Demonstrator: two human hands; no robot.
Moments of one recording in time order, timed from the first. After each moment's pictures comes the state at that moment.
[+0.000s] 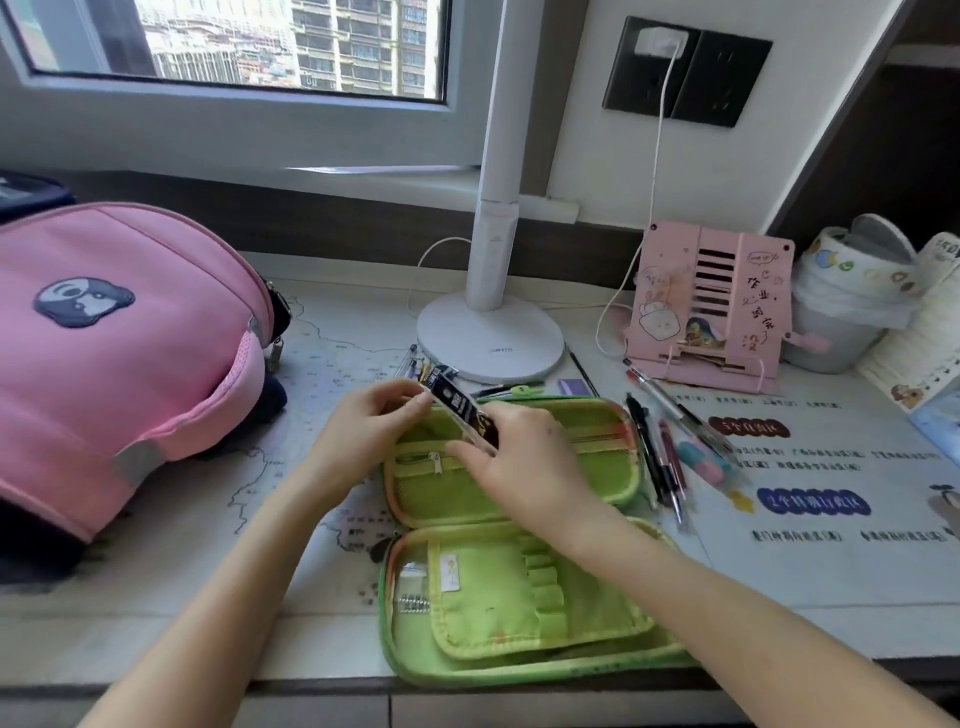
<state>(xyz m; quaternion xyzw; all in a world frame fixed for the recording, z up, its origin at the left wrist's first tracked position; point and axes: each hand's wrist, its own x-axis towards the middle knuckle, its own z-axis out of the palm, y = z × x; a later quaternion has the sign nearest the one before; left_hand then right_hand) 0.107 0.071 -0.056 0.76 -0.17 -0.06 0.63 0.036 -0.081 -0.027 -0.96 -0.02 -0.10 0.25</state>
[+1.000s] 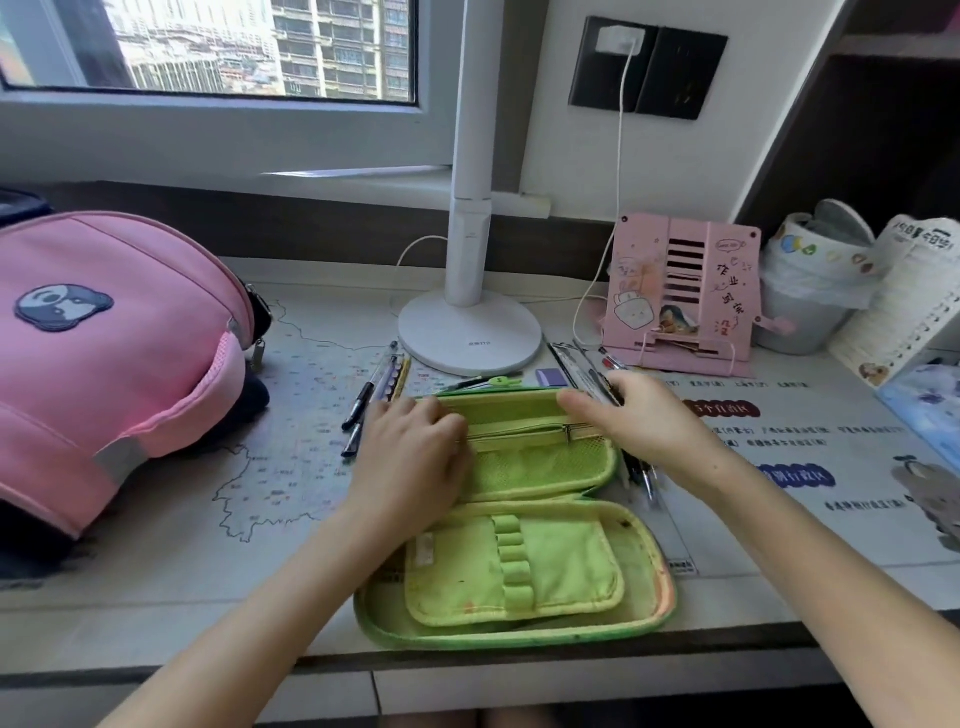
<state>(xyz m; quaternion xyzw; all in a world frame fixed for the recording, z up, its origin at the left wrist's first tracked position) 0.067 0.024 -0.064 0.92 -0.30 0.20 0.13 0.017 -0.190 -0.004 -0.93 0.11 -0.06 0.33</state>
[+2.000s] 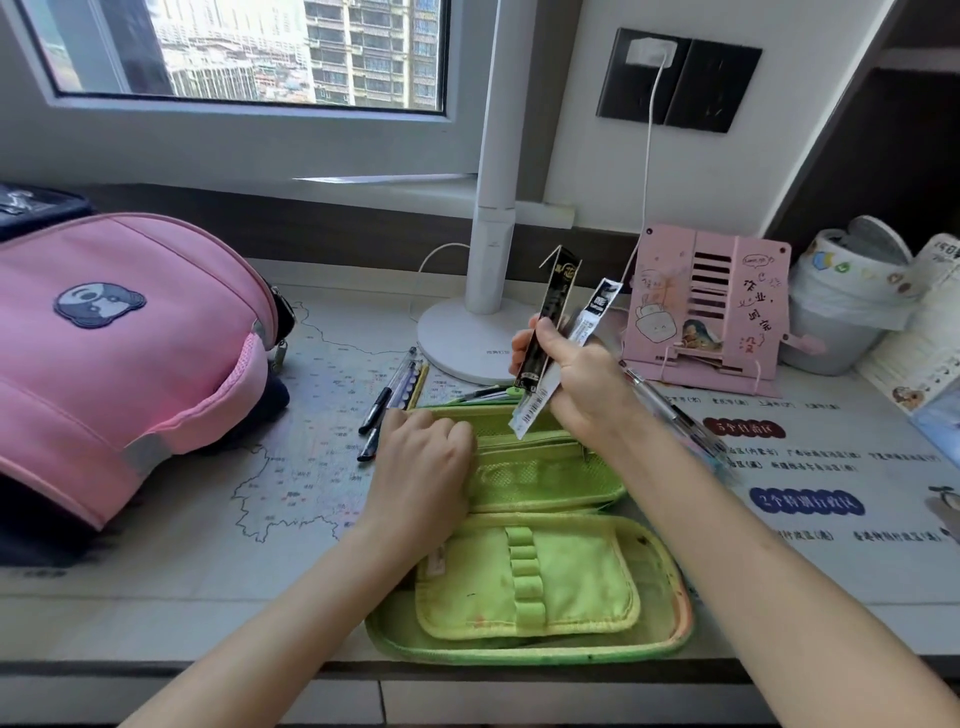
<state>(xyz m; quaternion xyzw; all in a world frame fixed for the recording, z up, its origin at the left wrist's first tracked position) 0.056 0.022 -0.061 0.93 -0.27 0.21 0.11 0.084 -0.136 -0.006 -0.55 0.03 -0.08 0.83</state>
